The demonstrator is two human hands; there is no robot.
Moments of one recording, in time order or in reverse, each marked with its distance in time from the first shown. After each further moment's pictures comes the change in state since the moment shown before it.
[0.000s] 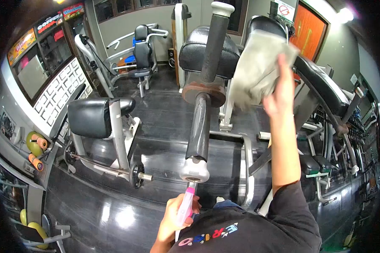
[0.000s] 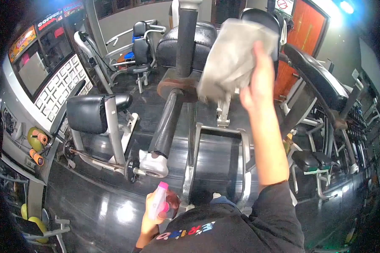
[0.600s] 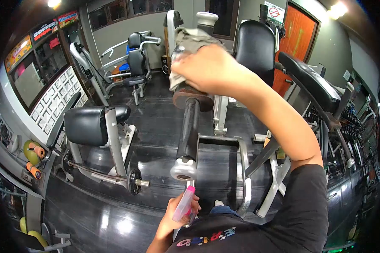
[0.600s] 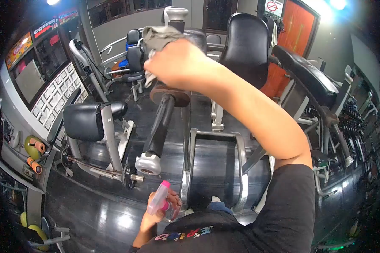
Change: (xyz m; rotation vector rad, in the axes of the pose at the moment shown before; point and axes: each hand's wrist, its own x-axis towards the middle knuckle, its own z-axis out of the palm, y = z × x) left_hand 0.015 -0.012 0.004 -0.079 -0.143 0.130; right_hand 0.011 0.012 0.095 -1.757 -1.072 -1.195
